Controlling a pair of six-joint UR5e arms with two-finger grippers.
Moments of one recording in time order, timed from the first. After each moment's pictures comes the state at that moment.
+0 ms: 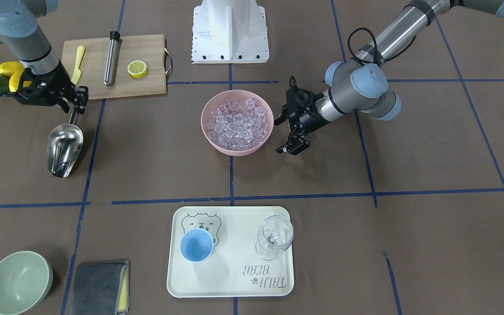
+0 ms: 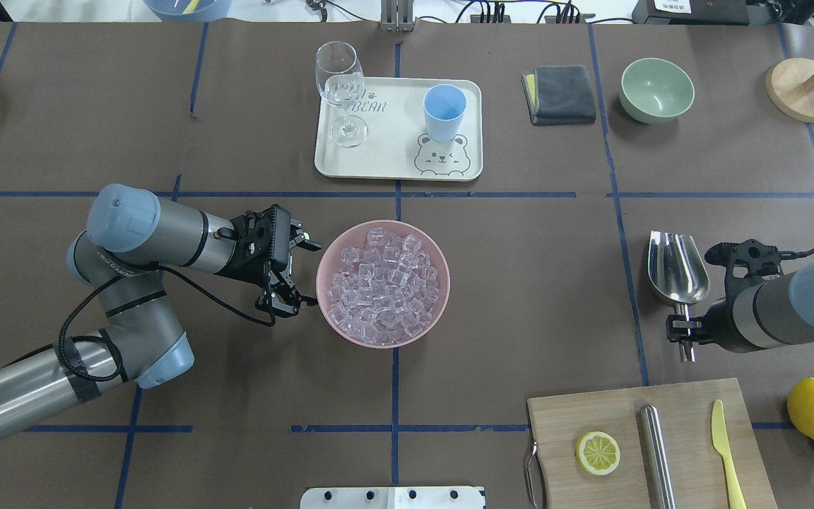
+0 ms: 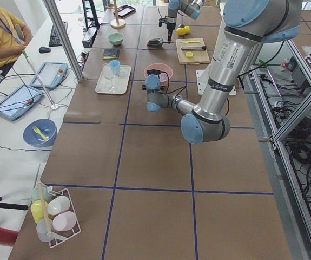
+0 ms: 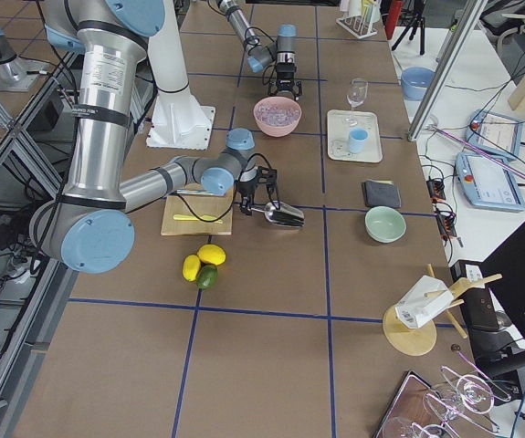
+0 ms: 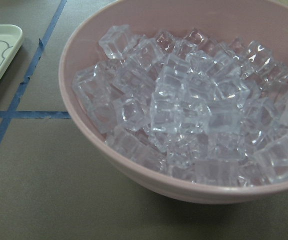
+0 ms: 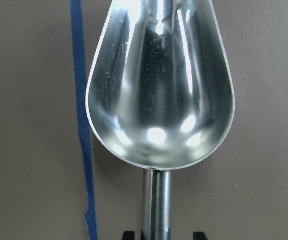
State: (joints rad) left arm -0.59 -2.05 -1.35 -2.77 -2.12 0.07; right arm 0.57 -1.76 2.02 -1.15 1.87 1.24
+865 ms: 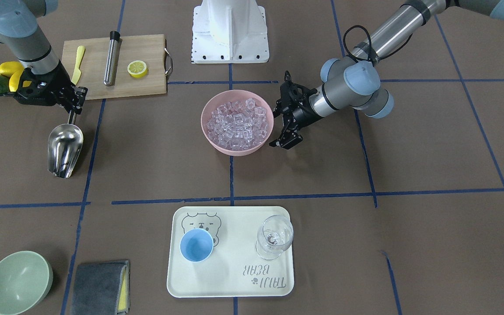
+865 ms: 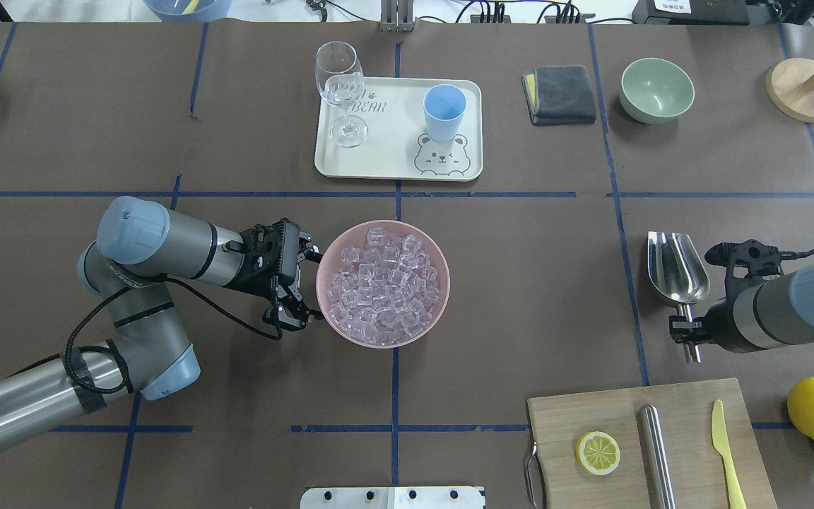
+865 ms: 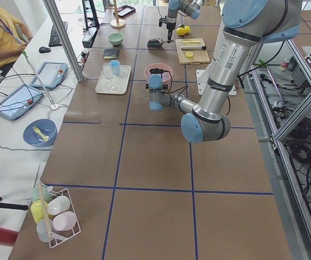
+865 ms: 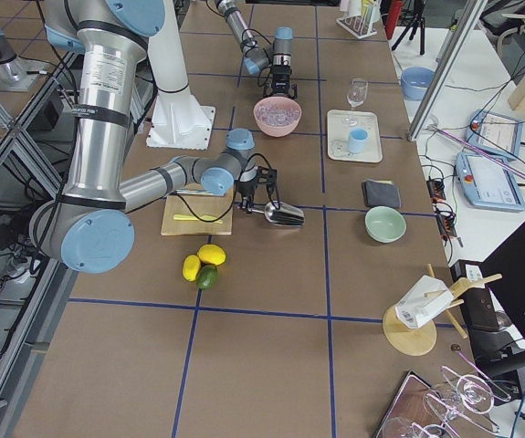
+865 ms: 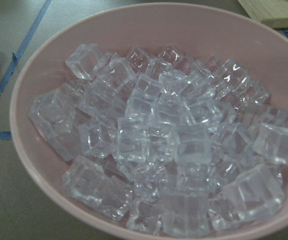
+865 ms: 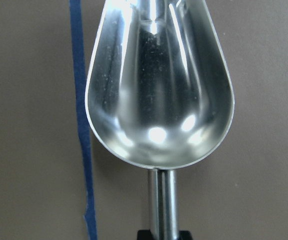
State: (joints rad) left arm -0.56 -2.05 -1.35 -2.79 -2.12 0.07; right arm 0.57 -1.76 2.02 -1.15 1.88 1.24
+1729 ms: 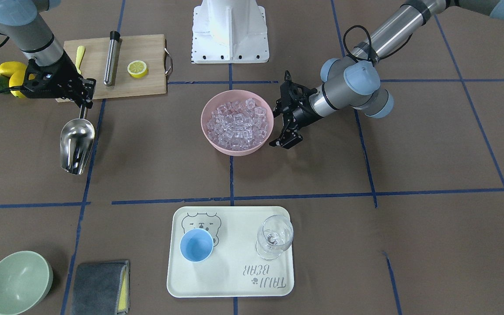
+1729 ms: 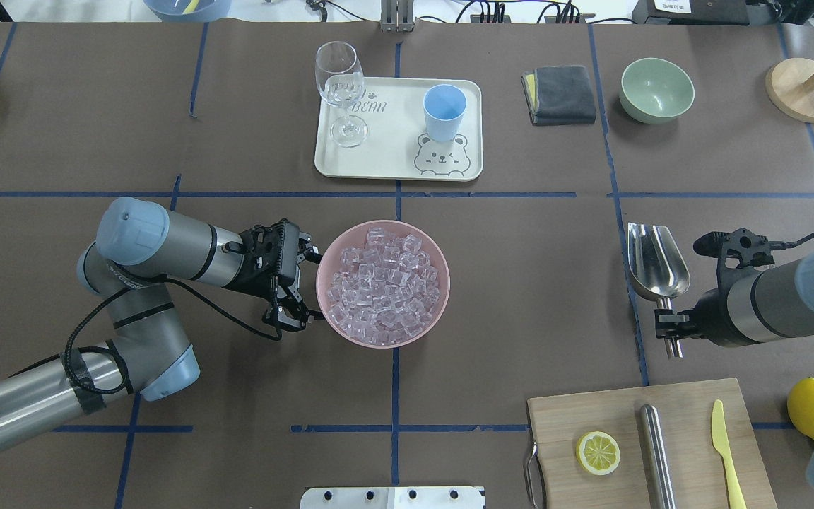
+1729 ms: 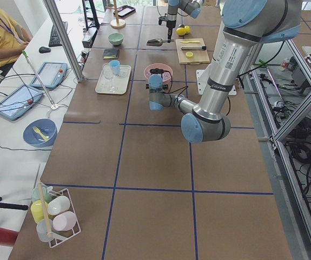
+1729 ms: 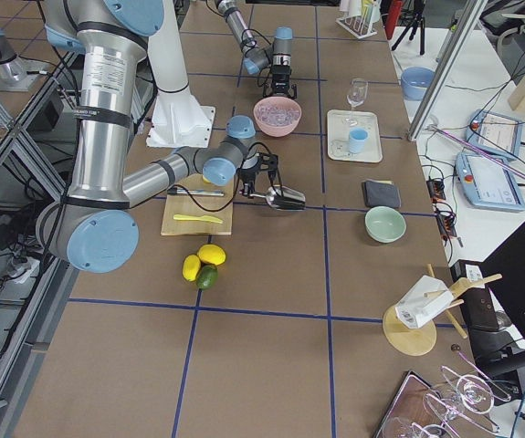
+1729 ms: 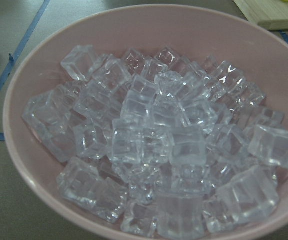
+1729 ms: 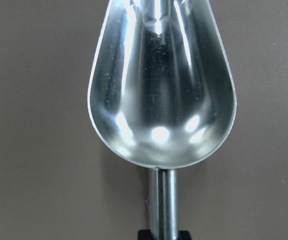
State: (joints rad) left arm -0.56 -2.05 -1.35 -2.79 -2.12 0.07; right arm 0.58 -1.73 2.08 -1.15 1.92 1.20
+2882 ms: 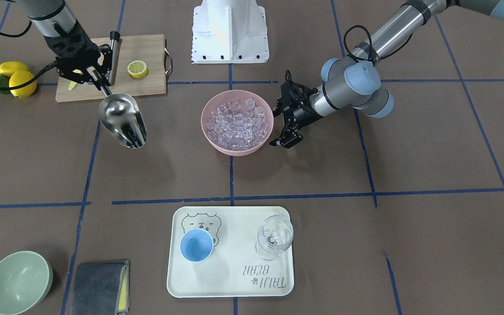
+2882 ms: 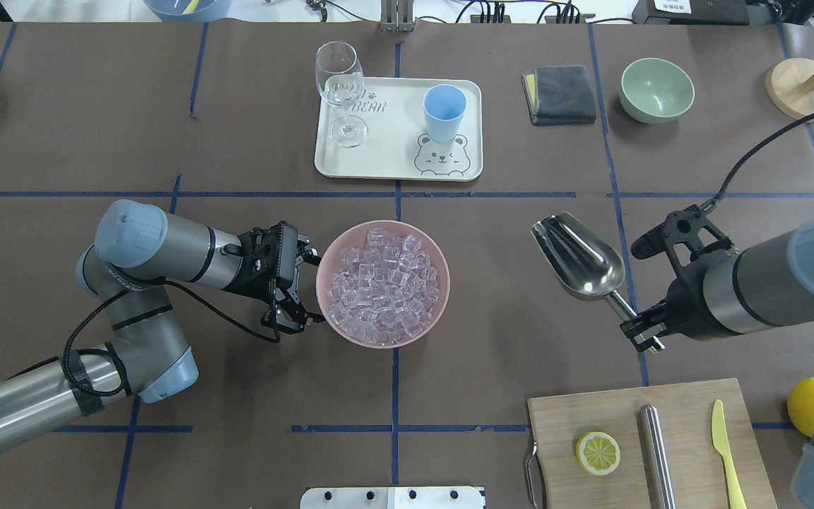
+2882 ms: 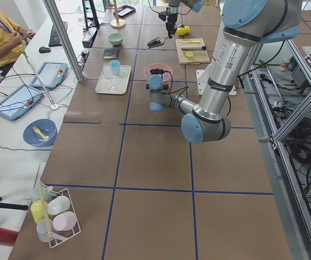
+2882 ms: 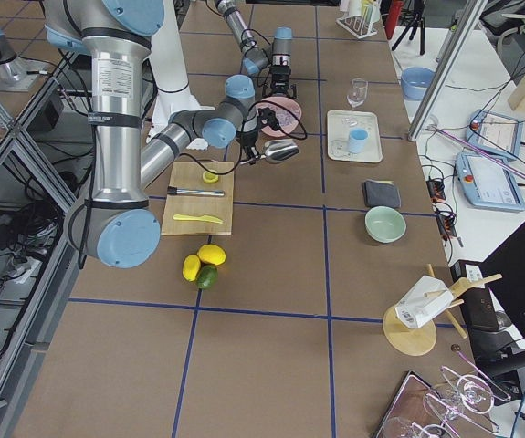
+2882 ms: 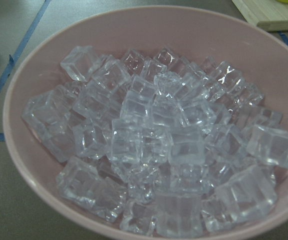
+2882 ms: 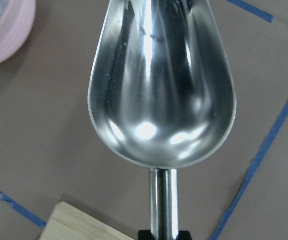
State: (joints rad) left arm -0.56 -2.04 -1.35 -2.80 -2.12 0.06; right arm 0.57 -1.55 2.27 -1.48 1.95 0.64
